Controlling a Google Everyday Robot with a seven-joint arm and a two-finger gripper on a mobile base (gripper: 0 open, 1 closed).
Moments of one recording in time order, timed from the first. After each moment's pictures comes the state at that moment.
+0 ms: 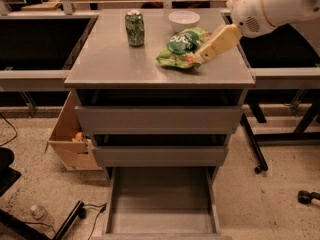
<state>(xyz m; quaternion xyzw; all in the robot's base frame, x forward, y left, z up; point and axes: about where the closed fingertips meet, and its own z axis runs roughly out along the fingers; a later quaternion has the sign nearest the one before) 0.644 -0.138 1.000 -0.48 0.75 0.07 0.45</state>
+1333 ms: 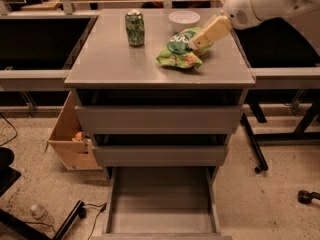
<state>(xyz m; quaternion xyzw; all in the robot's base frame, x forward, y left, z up) 0.700 -0.131 0.999 -0.48 0.73 0.09 0.49</state>
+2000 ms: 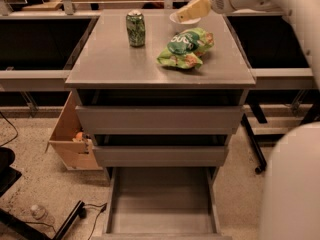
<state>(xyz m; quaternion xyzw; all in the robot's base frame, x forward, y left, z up) 0.814 -0.112 1.015 -0.38 0.72 0.12 0.56</state>
